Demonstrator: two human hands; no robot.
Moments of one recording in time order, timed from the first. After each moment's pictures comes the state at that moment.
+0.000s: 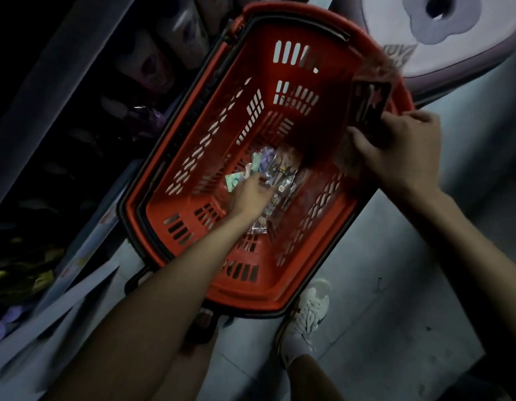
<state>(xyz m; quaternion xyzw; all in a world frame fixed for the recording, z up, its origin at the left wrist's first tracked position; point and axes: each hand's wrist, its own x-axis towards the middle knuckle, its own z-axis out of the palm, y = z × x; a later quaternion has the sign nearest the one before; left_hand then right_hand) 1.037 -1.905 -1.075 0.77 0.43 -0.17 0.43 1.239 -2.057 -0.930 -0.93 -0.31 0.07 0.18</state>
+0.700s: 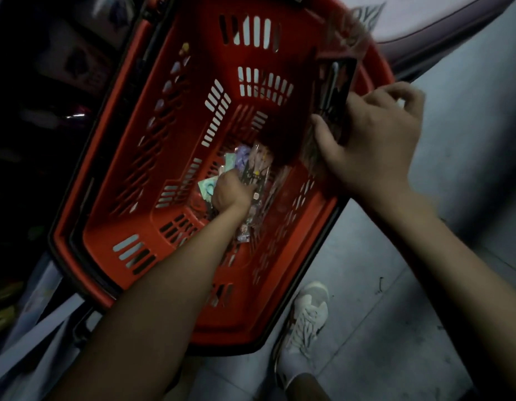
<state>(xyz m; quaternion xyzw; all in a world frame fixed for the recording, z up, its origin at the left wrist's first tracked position) 1.080 -1.924 -1.141 0.77 0.54 -0.20 0.29 1.237 -2.065 -0.973 -0.94 -0.32 -0.06 0.14</state>
